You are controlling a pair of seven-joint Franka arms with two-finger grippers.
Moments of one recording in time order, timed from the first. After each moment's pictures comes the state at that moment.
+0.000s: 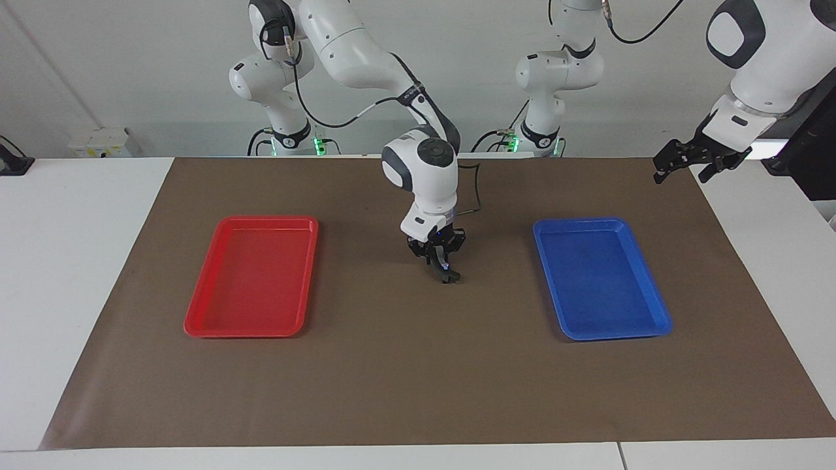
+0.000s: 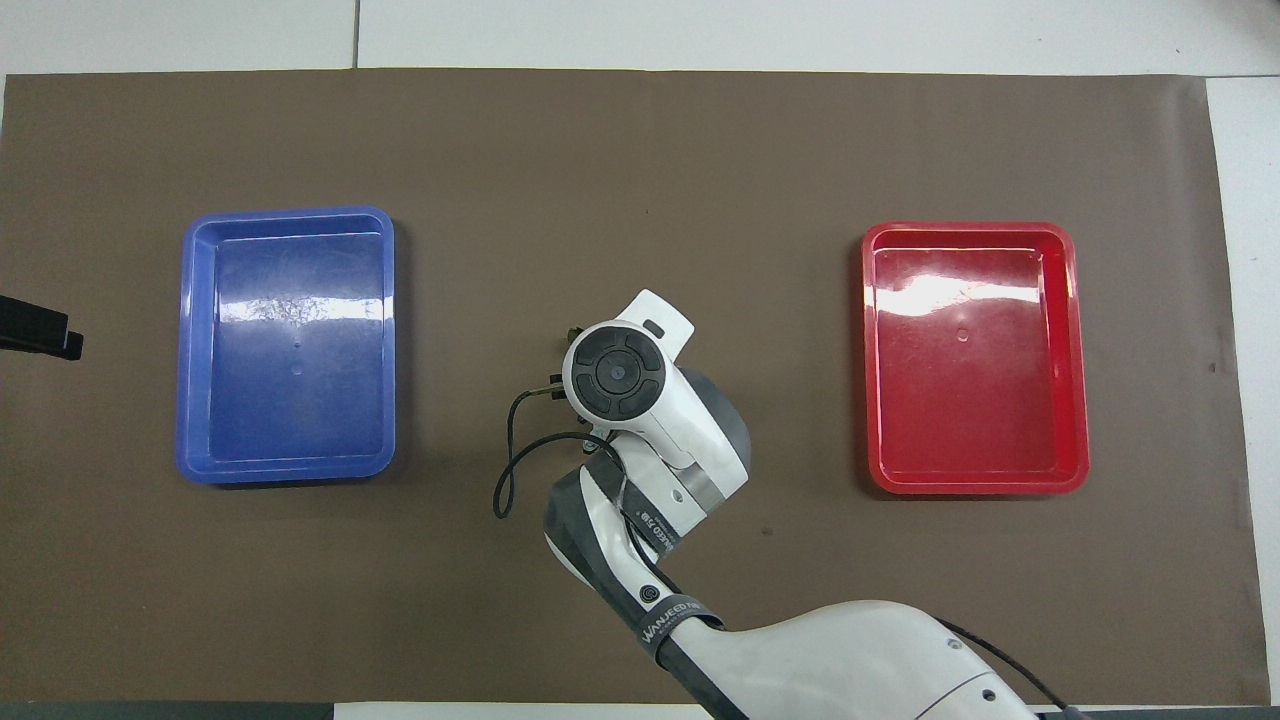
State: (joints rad) left arm 0.00 -0.05 0.07 -1.68 0.01 1.56 0.14; right arm 0.79 0.47 -0.11 -1.78 0.05 2.35 0.57
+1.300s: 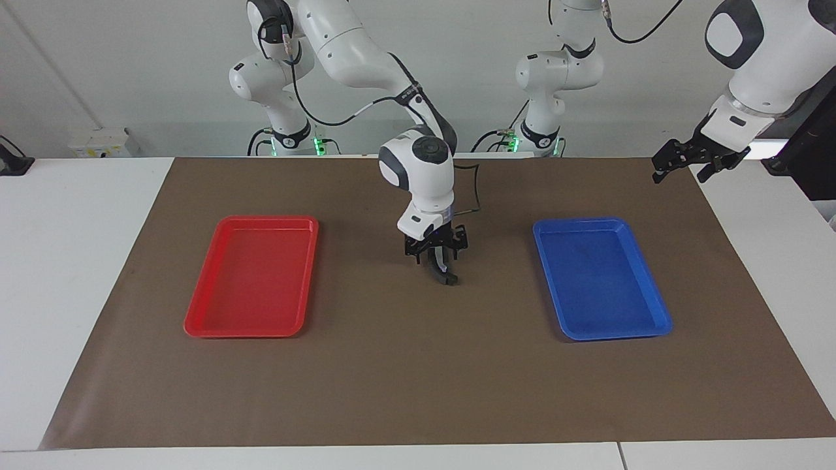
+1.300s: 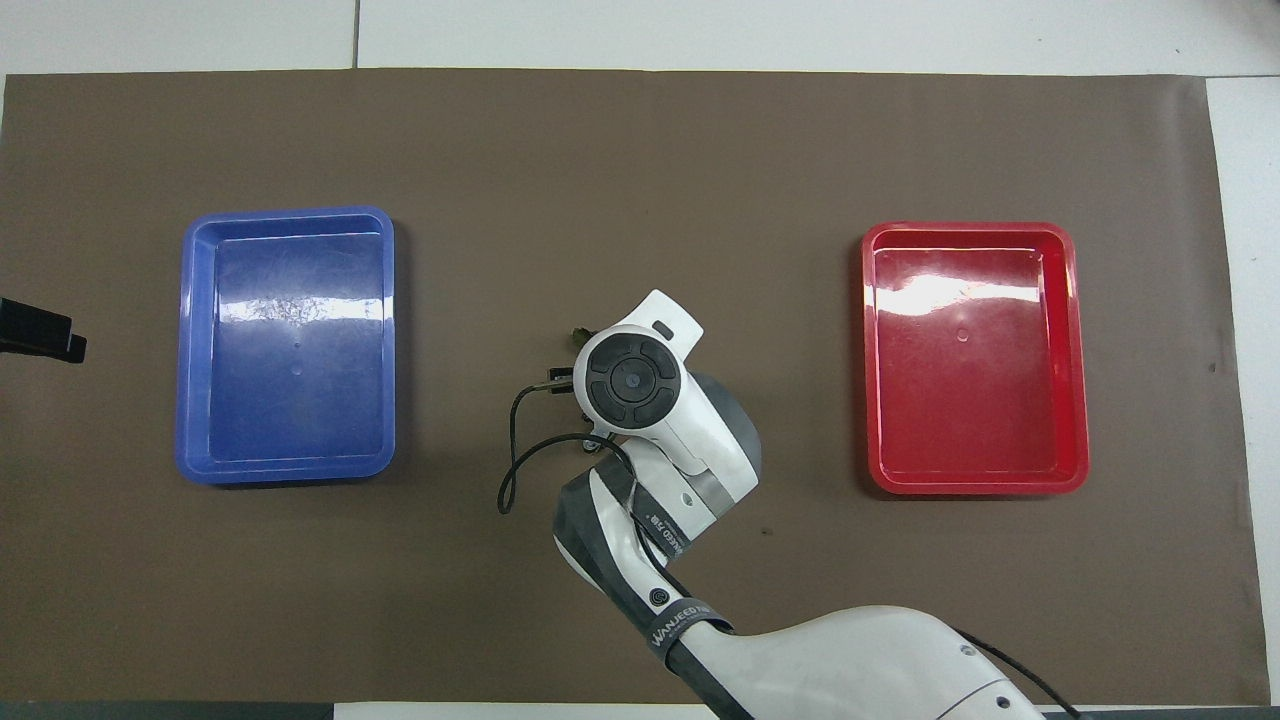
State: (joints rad) left arm 0.00 -0.05 0.07 -1.69 0.01 1.56 0.14; right arm 0.78 0.44 -0.12 -1.81 0.05 2.39 0.60
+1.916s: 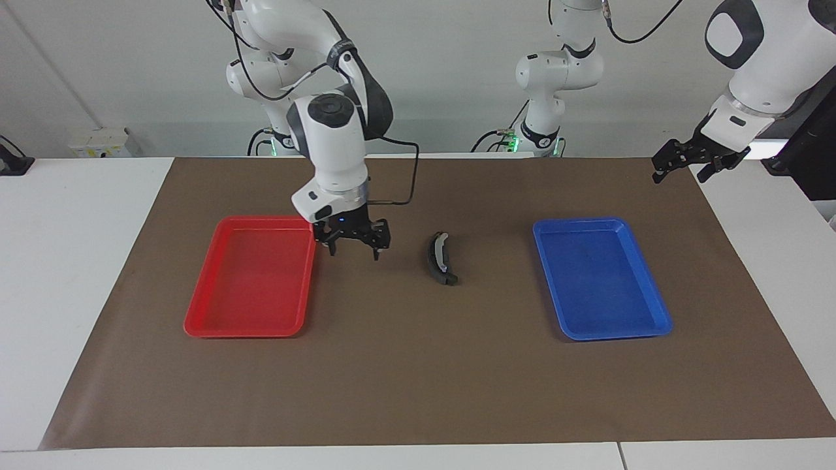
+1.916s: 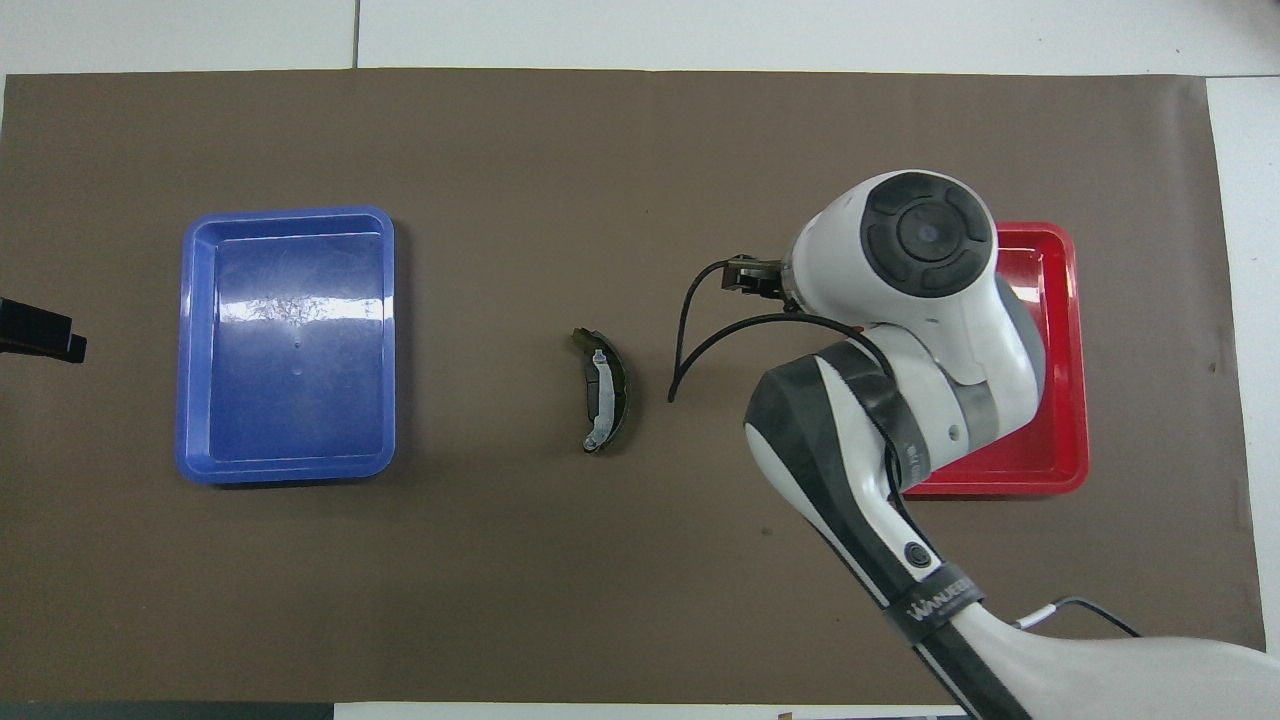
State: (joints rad) left arm 0.00 -0.05 0.07 -1.69 0.01 1.56 0.14; right arm 0.47 0.17 -0.13 -1.81 -0.07 2.09 0.56
